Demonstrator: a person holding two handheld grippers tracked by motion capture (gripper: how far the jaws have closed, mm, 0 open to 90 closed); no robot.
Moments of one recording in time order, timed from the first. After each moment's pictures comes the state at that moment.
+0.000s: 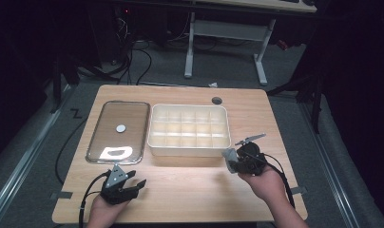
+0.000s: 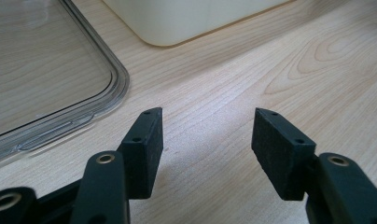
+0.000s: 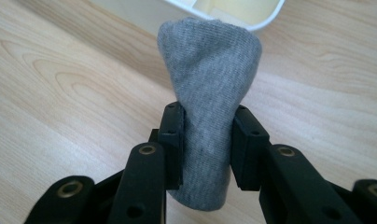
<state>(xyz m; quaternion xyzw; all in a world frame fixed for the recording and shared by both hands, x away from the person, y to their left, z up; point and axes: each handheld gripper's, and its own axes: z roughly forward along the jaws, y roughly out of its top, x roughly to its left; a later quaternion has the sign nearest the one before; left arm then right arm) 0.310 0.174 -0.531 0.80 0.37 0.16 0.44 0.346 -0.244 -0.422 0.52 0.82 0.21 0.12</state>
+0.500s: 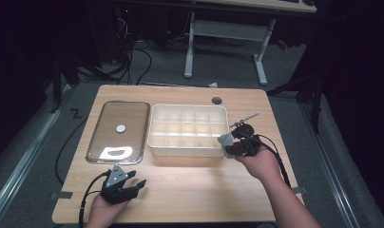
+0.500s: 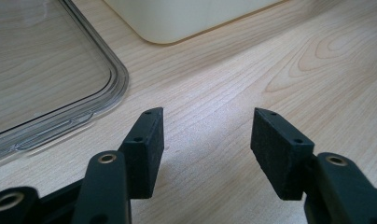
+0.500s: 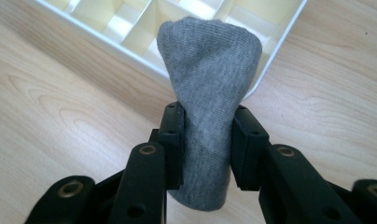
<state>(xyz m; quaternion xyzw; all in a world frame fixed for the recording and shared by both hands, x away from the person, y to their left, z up) 0.311 0.175 -0.532 0.81 0.37 0.15 0.44 0.393 -0.232 -0.397 0.51 0.83 0.19 0.10</state>
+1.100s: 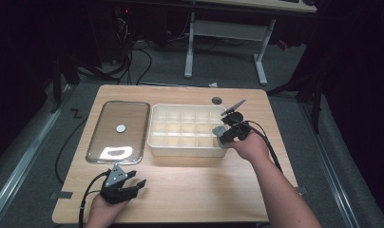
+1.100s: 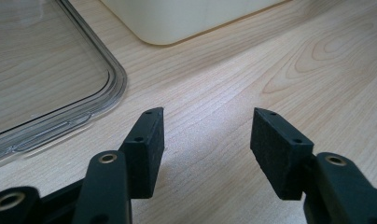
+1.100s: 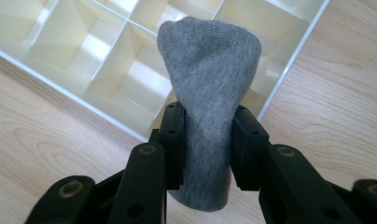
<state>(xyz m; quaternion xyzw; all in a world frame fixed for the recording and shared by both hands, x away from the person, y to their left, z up) 0.312 0.175 -0.532 0.80 0.37 0.15 0.44 0.450 -0.219 -0.409 0.53 0.83 0.15 0.07</state>
